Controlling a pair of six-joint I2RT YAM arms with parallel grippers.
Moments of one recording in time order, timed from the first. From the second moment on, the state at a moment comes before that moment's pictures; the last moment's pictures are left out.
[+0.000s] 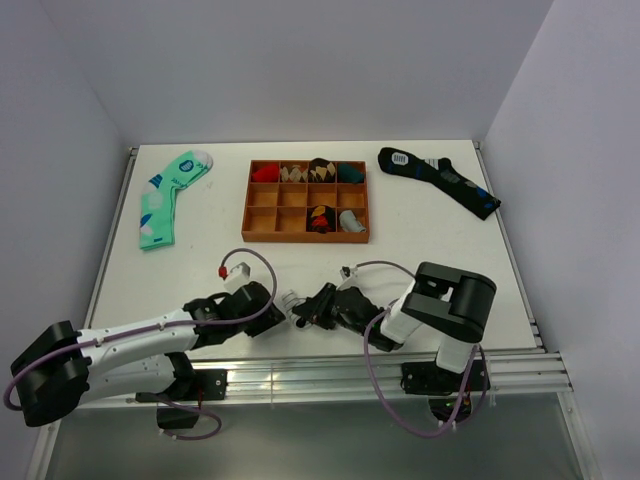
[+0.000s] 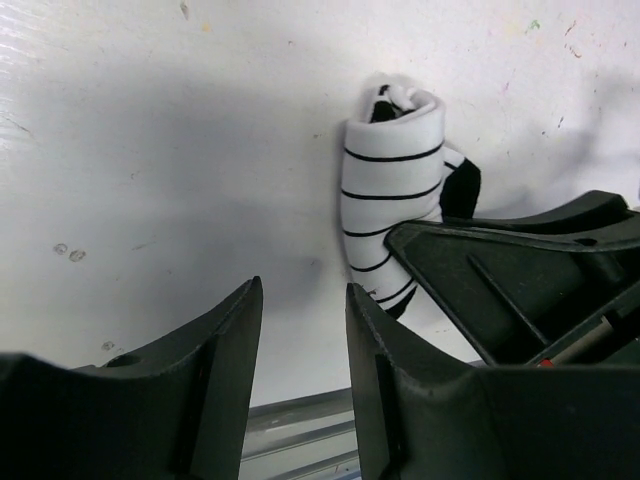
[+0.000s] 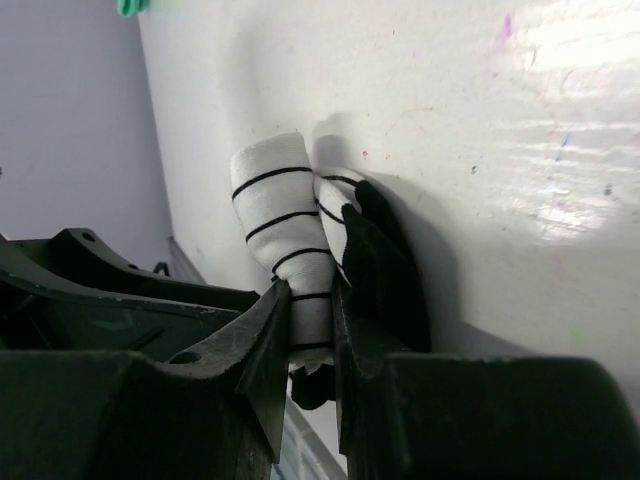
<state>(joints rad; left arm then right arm) -1.00 1.04 0.42 -0.31 -0.26 -1.36 1.06 1.77 0.31 0.99 0.14 1.39</state>
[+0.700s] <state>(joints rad) -0.71 1.38 0.89 -0.37 0.01 -0.82 1.22 1.62 0.32 0.81 0.37 0.92</state>
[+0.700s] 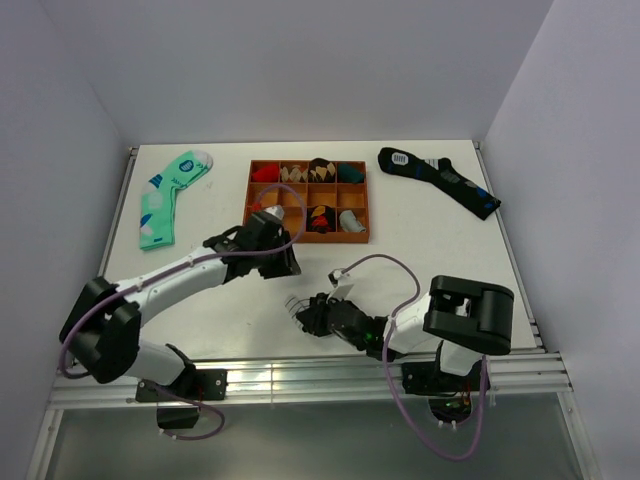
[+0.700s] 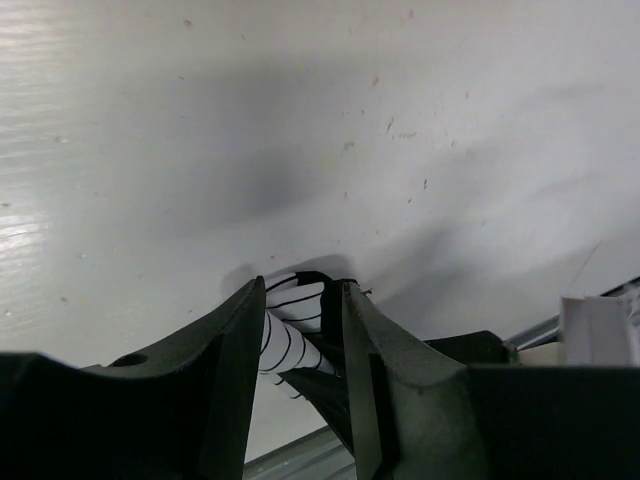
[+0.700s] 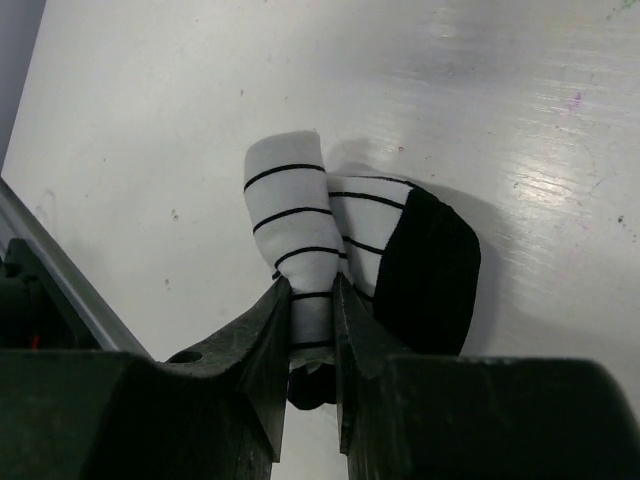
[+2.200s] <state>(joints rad) -0.92 1.74 1.03 -0.51 0.00 -0.49 1.34 1.64 0.32 0.83 0.51 0.90</state>
